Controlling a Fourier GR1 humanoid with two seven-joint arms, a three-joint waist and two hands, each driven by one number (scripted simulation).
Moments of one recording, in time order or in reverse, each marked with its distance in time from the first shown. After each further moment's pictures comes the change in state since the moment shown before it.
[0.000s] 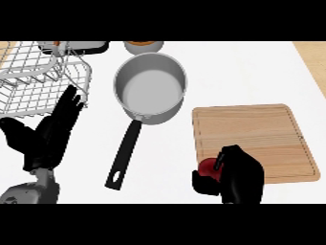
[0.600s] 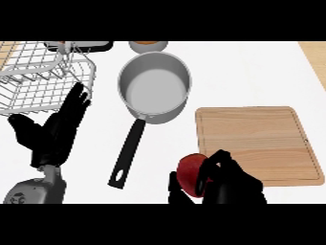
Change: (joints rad) left arm -0.027 -0.017 -0.026 0.009 -0.020 0.009 0.006; right arm -0.171 -0.044 0.345 -0.280 0.365 0.077 0.136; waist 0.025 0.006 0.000
